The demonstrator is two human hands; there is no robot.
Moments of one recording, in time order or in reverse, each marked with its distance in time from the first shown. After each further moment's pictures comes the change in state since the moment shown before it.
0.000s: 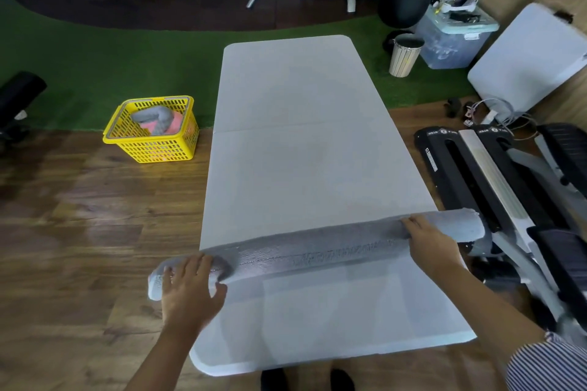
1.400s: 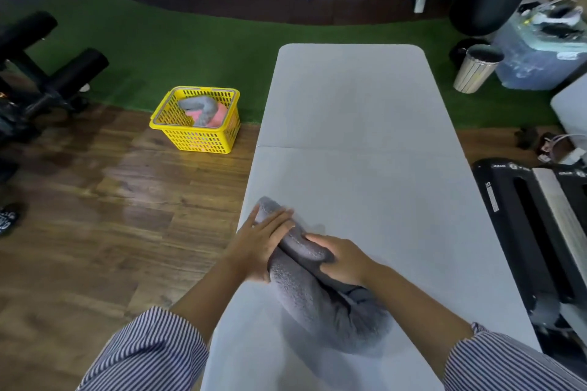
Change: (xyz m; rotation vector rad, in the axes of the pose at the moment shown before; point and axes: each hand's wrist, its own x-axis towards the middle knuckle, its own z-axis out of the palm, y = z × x) left_hand 0.183 0.012 -0.010 0.096 -0.235 0.563; right_hand 0.123 -0.216 -0.006 0.523 -0.580 -0.508
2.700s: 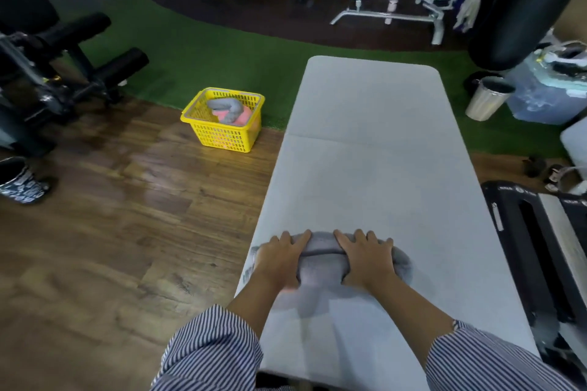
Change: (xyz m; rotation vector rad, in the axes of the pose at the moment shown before) left_hand -0.082 0.099 0.004 -0.137 -0.173 -0.449; right_hand -0.072 -0.017 0.059 -0.827 0.186 0.170
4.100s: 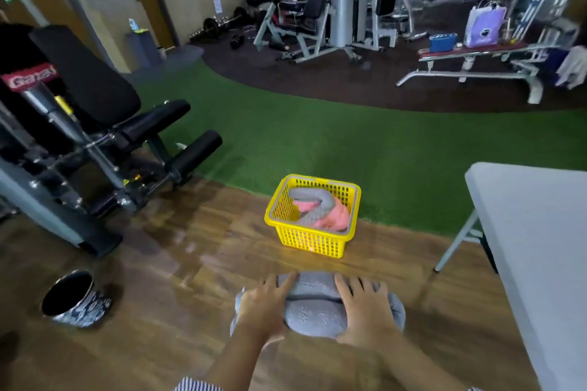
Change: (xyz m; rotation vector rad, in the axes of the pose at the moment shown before) left_hand 0.258 -0.623 -0.099 -0.026 0.117 -0.168; right_hand 0.534 -0.379 -0.195 0.181 0.118 -0.124
